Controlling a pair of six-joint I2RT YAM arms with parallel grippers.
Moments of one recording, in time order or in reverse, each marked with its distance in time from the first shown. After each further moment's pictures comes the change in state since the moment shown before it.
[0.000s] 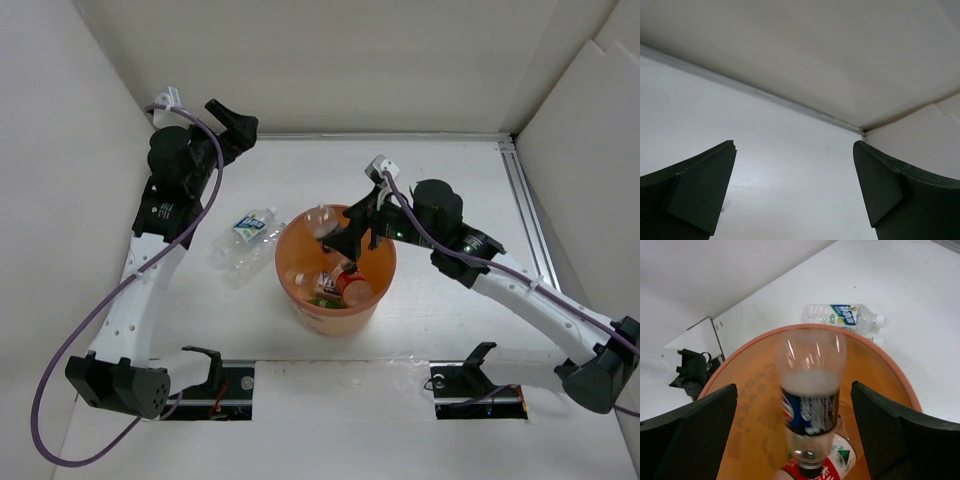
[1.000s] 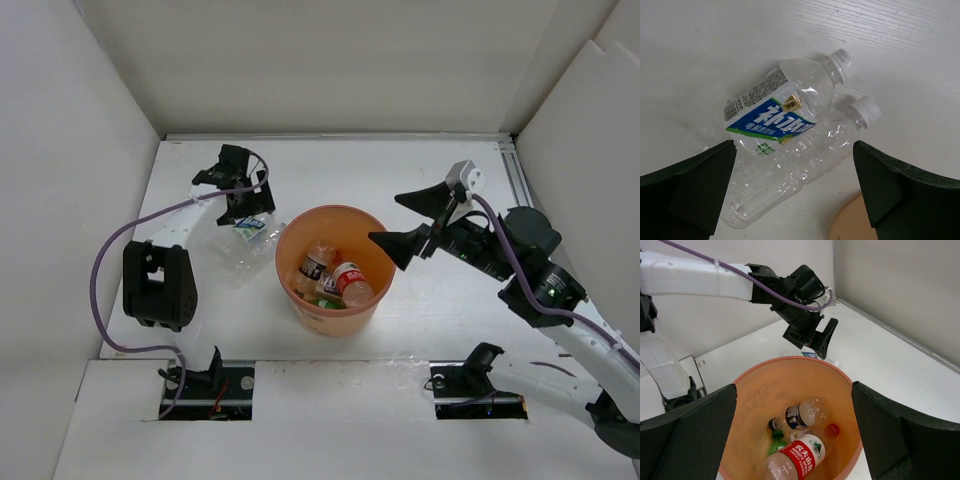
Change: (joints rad) left arm 0.000 0.495 -0.011 -0.491 -0.064 0.235; right arm 0.039 -0.358 0.023 -0.129 0.191 -0.127
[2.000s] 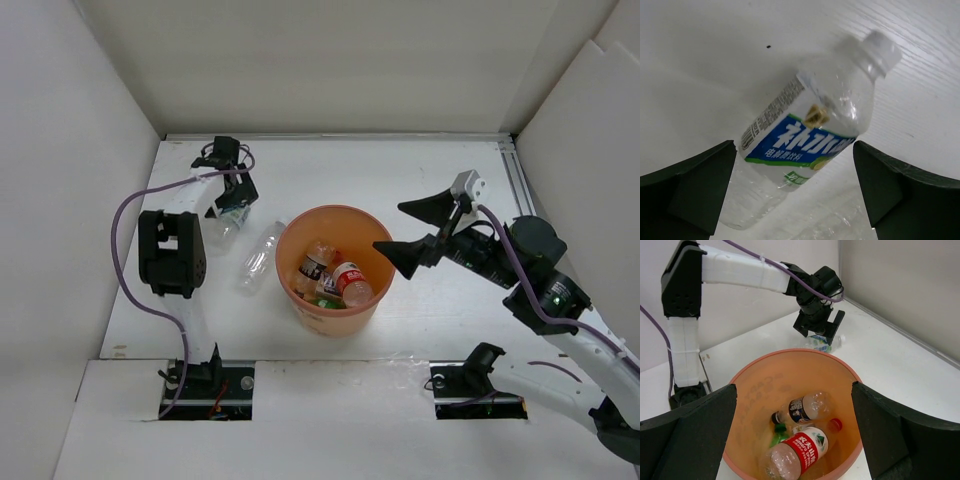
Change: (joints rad) left arm 0.099 0.261 0.183 -0.011 -0.166 -0.042; right arm 0.000 -0.063 -0.050 -0.008 -0.023 -0.002
